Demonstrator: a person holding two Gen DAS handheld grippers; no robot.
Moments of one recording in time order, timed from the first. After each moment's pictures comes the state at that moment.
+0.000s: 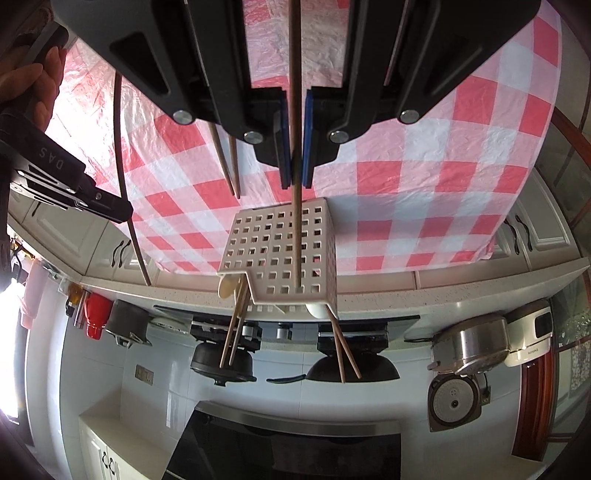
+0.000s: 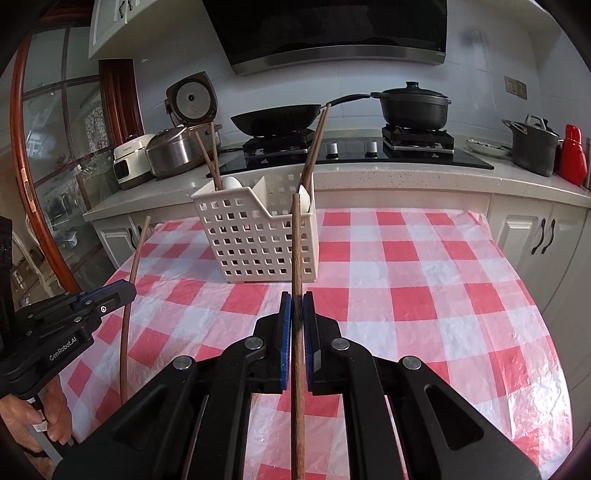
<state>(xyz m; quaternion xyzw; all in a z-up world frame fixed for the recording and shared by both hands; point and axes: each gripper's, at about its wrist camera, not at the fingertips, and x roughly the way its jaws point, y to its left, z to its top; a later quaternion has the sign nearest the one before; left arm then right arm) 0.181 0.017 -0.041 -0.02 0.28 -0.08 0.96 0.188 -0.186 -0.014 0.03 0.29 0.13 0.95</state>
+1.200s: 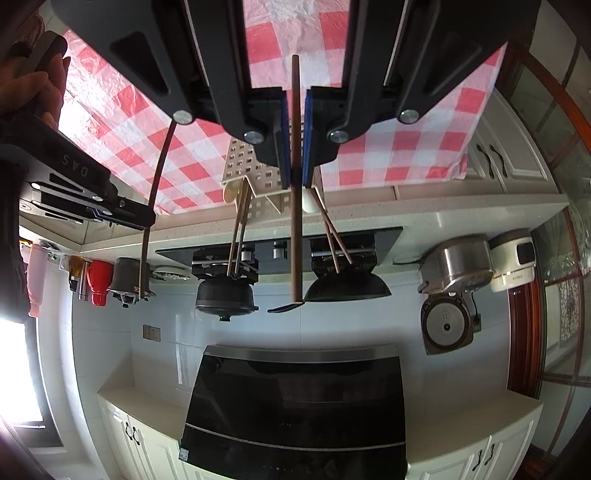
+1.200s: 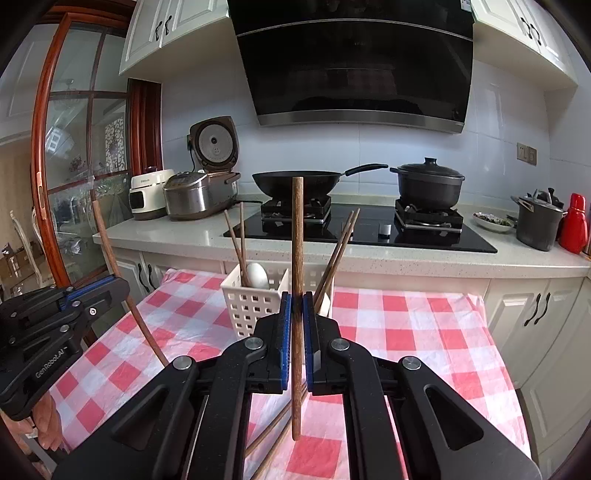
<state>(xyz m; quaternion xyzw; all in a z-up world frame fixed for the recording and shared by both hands) 0.159 0.008 0.047 0.03 0.16 -0.07 0.98 0.195 -0.166 0.070 -0.01 0.20 0.14 0.97</state>
